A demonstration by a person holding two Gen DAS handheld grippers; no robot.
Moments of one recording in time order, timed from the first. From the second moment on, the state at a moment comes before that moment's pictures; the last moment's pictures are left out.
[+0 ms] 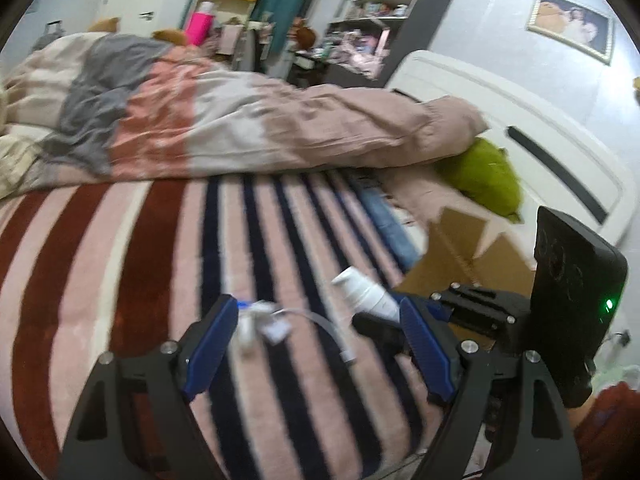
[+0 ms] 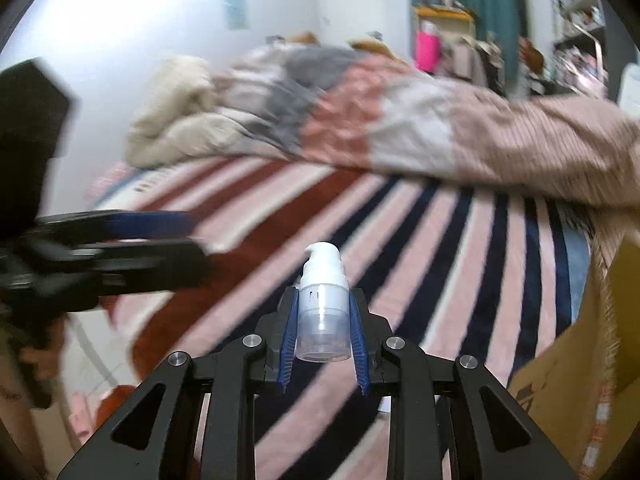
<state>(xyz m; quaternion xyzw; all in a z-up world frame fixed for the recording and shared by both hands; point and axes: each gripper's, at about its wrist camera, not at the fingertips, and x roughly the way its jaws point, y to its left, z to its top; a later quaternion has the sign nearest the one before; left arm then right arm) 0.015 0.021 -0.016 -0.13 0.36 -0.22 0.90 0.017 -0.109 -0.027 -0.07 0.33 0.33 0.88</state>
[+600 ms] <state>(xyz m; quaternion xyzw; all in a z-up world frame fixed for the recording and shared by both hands) 0.066 -0.141 0.020 -0.09 0.38 -0.38 0.84 -0.004 -0.233 0.019 -0.04 0.27 0.28 0.92</state>
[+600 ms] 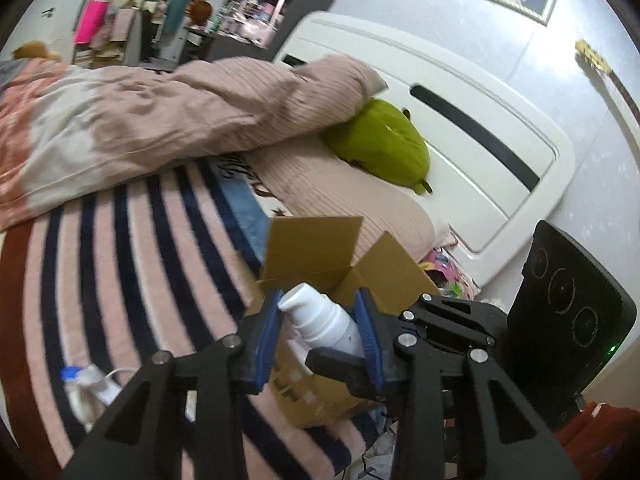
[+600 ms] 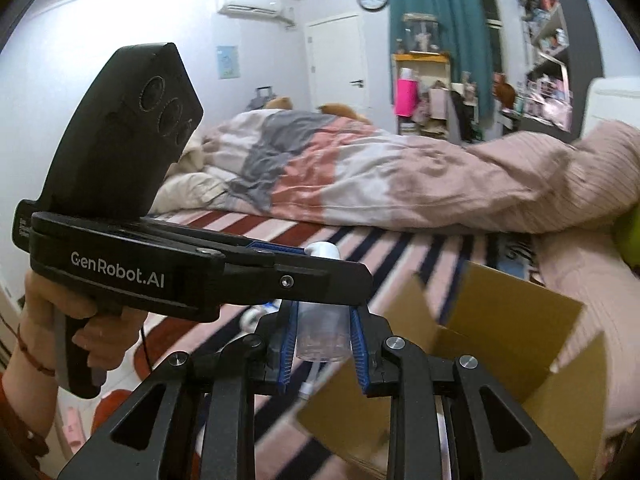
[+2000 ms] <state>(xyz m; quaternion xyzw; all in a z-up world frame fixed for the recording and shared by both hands) 0.018 0.010 0.005 -0.07 0.36 -0.16 0.92 0.000 -0.155 0.003 -0.09 0.35 0.31 0.88</state>
